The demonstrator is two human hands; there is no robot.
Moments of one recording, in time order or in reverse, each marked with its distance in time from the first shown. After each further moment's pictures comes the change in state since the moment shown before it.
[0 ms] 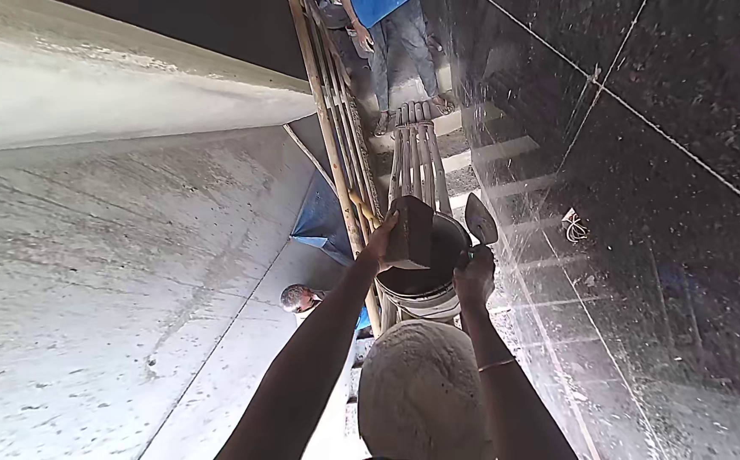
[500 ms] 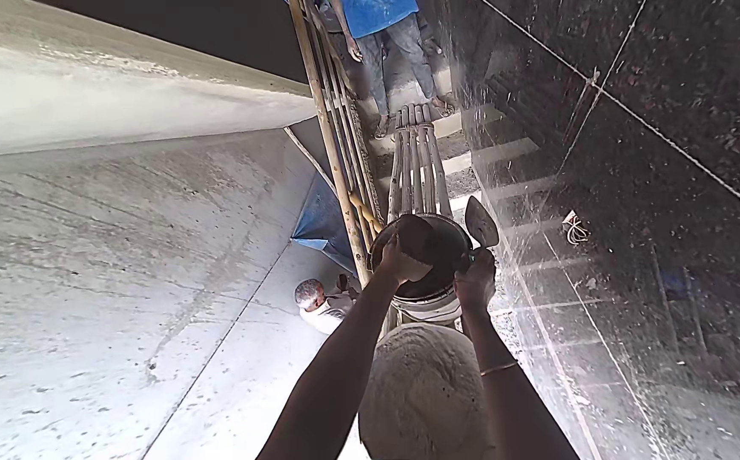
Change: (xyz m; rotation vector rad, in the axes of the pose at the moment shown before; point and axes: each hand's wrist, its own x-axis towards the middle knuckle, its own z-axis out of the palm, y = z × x) left_hand -0.003 -0.046 0.019 -0.230 0.077 0.073; right_hand 0.001 0.003 0.002 0.001 -0.005 -0.001
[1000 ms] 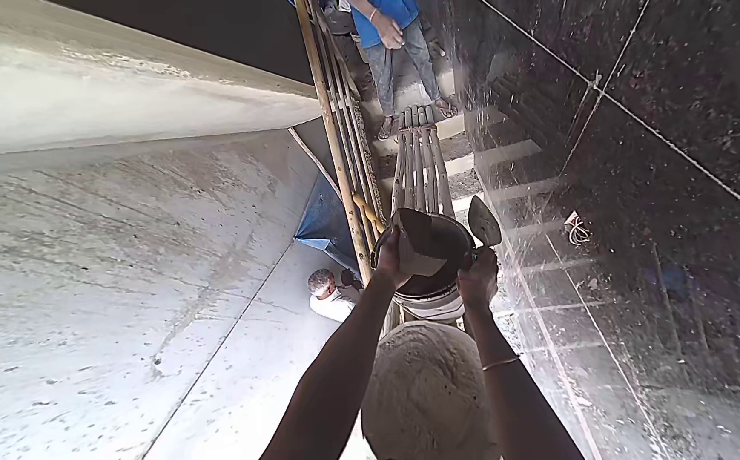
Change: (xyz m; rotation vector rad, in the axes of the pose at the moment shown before) left_hand -0.006 0.009 -0.010 -0.094 -0.137 0.004; right_hand -0.002 -0.001 -0.002 0.006 -0.023 0.015
